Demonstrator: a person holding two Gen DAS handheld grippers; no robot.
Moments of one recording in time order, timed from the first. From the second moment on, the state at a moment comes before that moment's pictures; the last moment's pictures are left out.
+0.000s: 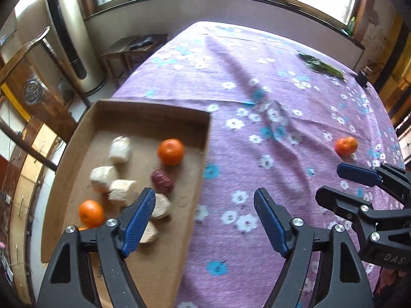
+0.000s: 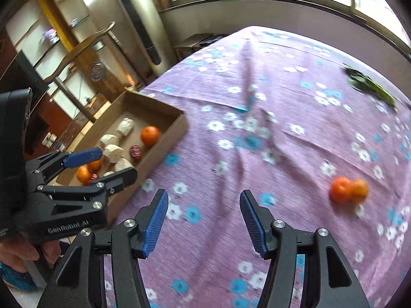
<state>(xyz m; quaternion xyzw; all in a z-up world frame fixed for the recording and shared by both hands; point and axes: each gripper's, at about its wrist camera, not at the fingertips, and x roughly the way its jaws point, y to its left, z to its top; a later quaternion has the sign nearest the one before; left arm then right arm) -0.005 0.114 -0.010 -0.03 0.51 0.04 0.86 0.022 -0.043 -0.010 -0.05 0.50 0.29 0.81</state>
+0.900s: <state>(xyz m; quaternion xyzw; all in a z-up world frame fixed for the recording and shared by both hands) 0.081 -0.049 -0.028 0.04 0.51 -0.13 0.85 0.041 -0.213 -0.035 0.04 0.53 0.13 0.84</state>
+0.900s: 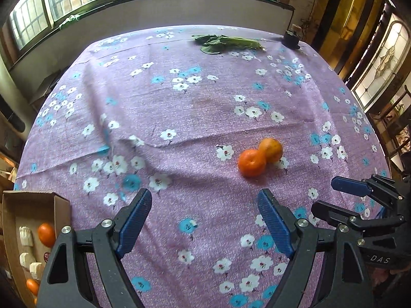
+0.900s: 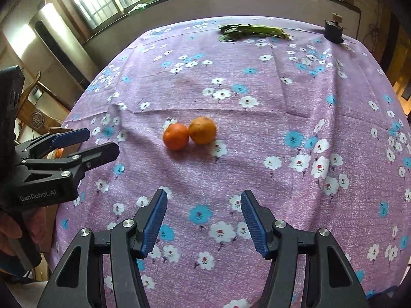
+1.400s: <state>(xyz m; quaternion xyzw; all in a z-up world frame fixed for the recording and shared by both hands) 0.101 -0.072 -0.046 0.06 0.51 -0.16 0.84 0.070 -0.224 -0.040 0.04 0.52 0.12 0.84</state>
